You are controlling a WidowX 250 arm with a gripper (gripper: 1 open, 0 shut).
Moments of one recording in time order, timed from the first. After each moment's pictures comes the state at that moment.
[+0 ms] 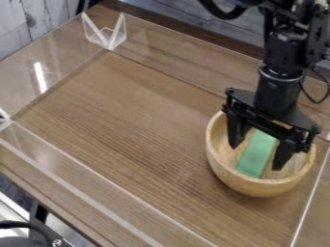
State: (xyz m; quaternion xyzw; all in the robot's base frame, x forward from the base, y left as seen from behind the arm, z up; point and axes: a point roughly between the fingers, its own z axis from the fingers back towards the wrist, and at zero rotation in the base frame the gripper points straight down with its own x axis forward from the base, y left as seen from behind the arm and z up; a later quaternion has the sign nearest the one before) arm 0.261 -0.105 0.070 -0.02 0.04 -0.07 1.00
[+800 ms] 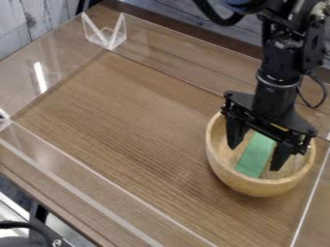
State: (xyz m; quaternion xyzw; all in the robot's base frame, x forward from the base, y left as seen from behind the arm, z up) arm 0.265 -0.102 0.062 -0.01 0.03 -0.06 1.00
